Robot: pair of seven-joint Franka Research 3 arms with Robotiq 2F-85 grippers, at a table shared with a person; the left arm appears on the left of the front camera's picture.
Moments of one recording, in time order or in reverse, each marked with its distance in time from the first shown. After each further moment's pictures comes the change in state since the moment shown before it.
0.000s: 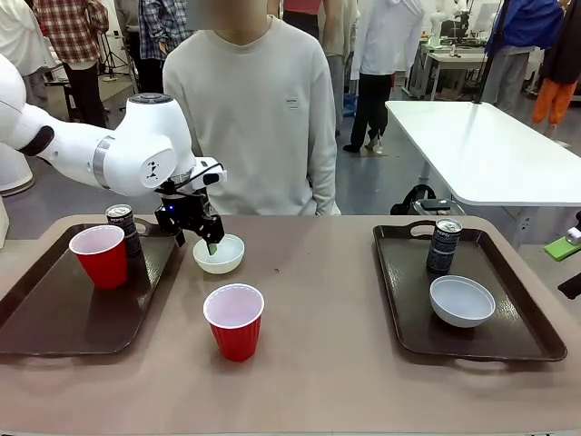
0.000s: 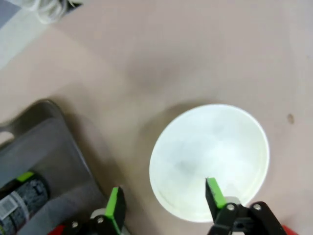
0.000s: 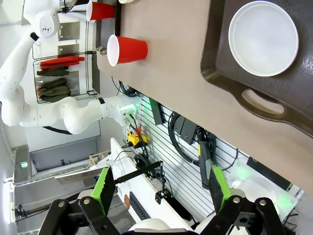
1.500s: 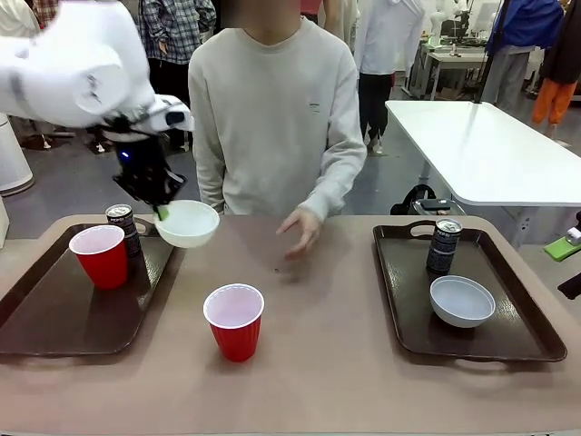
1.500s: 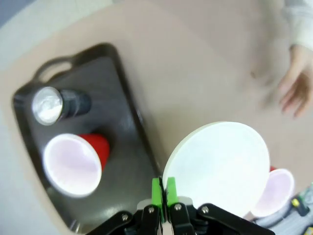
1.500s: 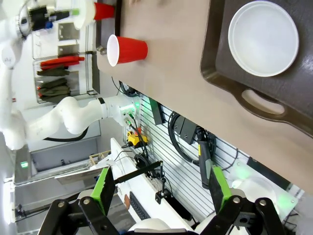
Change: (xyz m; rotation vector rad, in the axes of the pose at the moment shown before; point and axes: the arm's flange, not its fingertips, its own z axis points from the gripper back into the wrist) left arm -0.073 0.006 0.169 0.032 0.004 0.100; right arm 0.000 0.000 0.000 0.000 0.001 -0.001
